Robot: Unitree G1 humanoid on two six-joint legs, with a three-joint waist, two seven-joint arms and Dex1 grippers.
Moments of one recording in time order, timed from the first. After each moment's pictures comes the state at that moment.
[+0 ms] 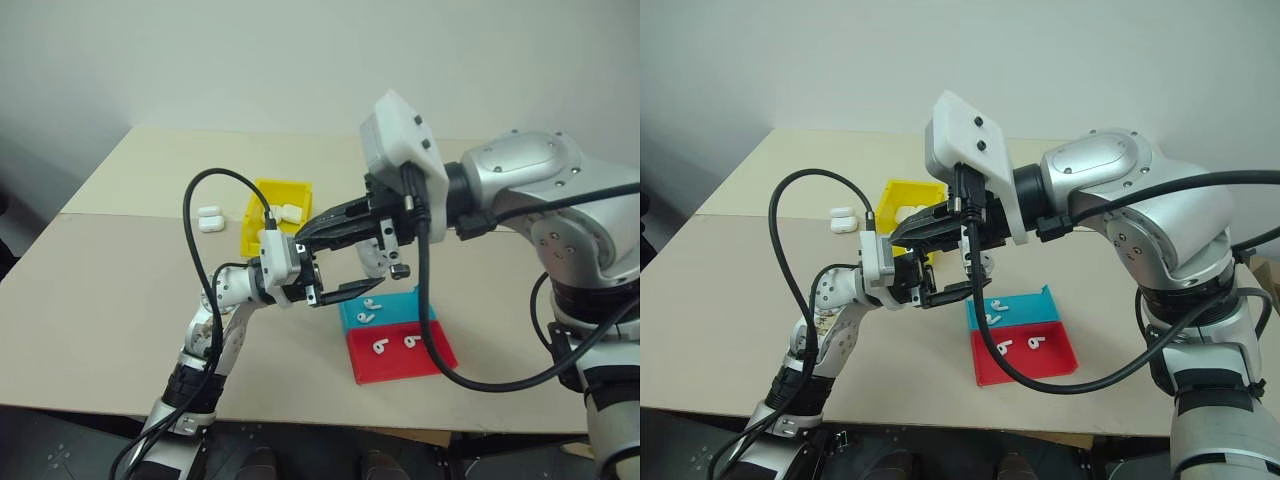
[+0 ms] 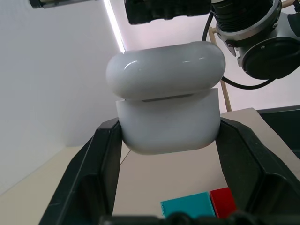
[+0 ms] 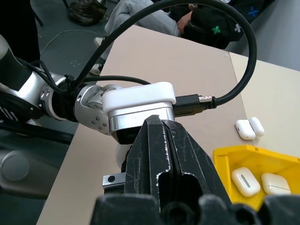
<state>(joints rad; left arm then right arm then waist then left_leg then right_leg) -0.54 0.24 -0.14 -0.06 -0.40 -0.09 -1.06 -1.19 -0.70 0.22 -0.36 0.72 0.96 1.02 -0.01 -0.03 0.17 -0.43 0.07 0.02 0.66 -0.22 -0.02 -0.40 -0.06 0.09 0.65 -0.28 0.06</state>
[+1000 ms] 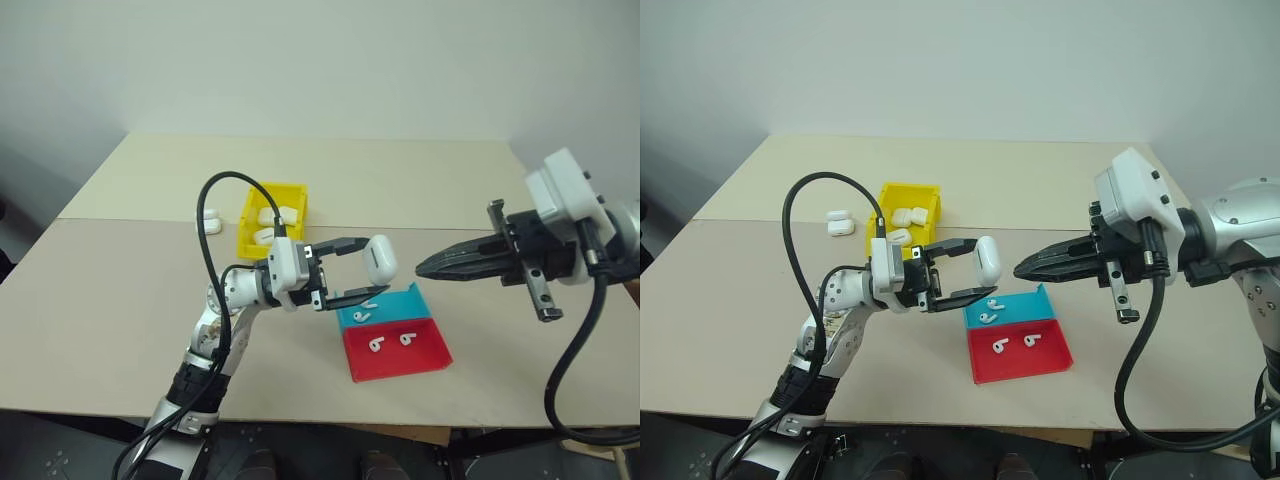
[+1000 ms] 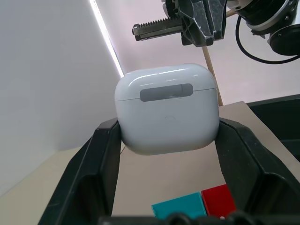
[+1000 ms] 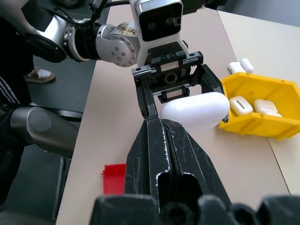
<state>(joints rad) -0.55 0.25 -0.16 -0.03 -0.36 -0.13 -1.07 -0.70 -1.06 -0.16 -0.43 0.77 0.76 1.33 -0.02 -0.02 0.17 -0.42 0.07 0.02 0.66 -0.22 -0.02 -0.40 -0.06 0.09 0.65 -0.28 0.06</state>
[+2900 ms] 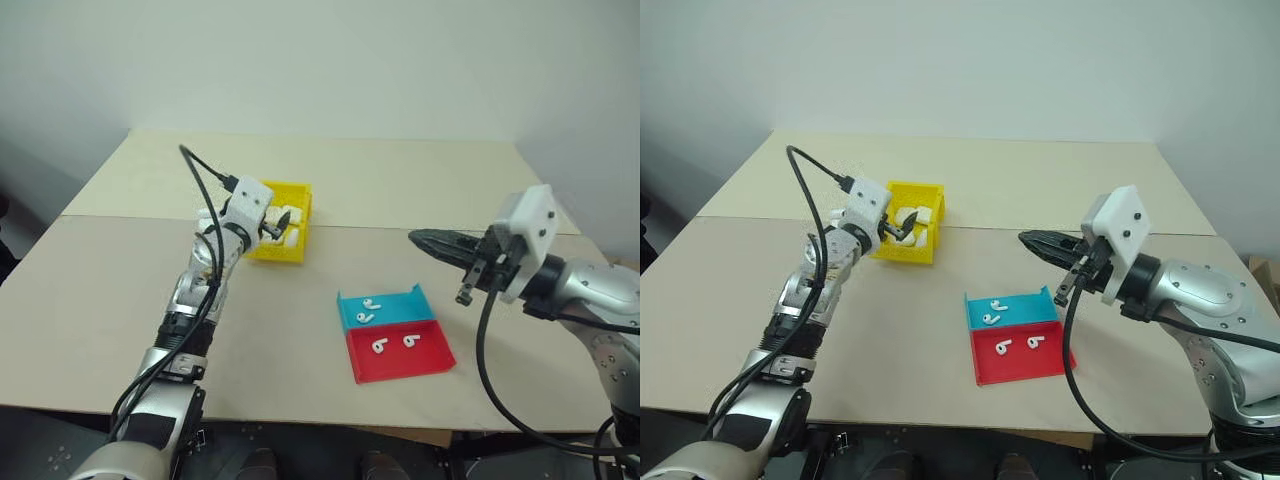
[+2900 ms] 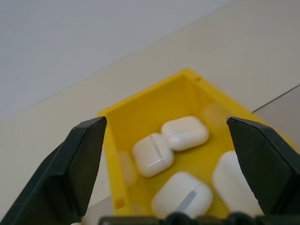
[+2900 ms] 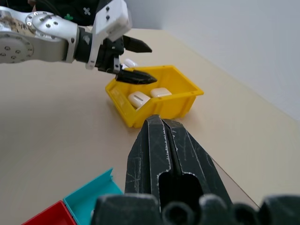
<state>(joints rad) -0.80 0.33 0.01 0.33 -0.05 0.27 -0.40 -0.37 -0.81 -0.22 -0.59 0.66 0.66 0.70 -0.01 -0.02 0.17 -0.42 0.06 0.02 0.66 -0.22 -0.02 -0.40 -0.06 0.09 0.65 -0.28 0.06</state>
